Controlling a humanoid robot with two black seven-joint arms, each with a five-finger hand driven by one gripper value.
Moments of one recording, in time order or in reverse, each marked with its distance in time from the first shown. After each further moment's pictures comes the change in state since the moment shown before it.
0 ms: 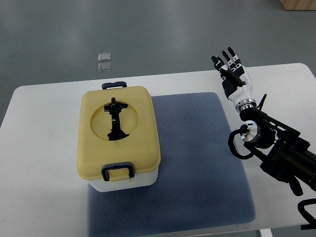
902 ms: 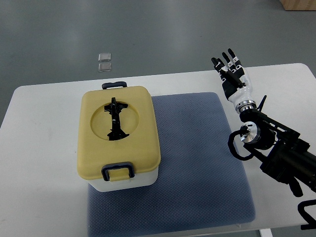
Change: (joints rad) left arm -0.002 0.000 0.002 0.000 0.000 -0.004 0.001; right arm -0.007 0.002 0.001 0.000 0.000 -0.002 0.001
